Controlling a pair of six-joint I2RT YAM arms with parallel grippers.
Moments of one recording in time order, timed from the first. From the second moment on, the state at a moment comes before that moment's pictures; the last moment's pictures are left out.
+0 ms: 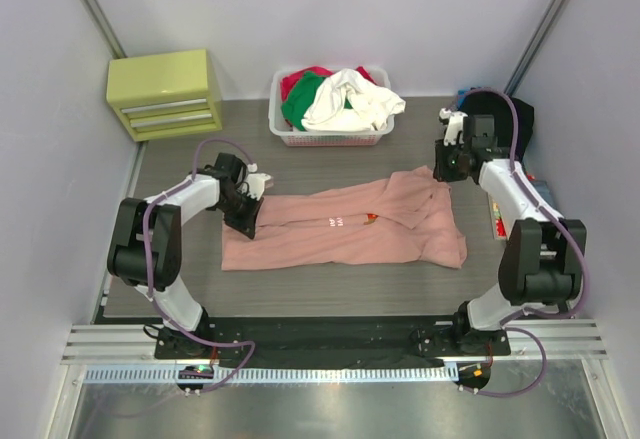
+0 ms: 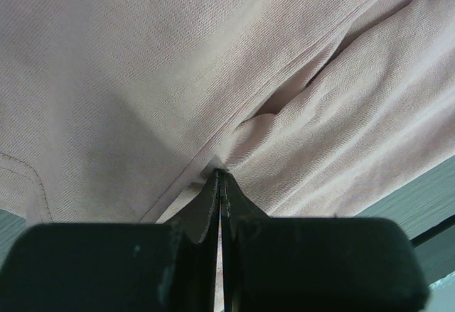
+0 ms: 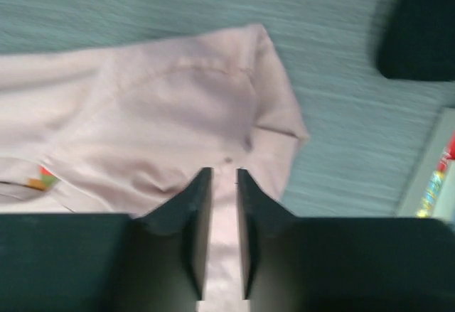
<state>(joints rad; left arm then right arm) -0.20 1.70 1.01 -0.66 0.34 0.29 -0.03 1.52 1.11 -0.46 -0.15 -0.13</state>
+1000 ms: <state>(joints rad) -0.20 1.70 1.01 -0.66 0.34 0.29 -0.02 1.64 1.18 -0.51 -0.28 -0.04</state>
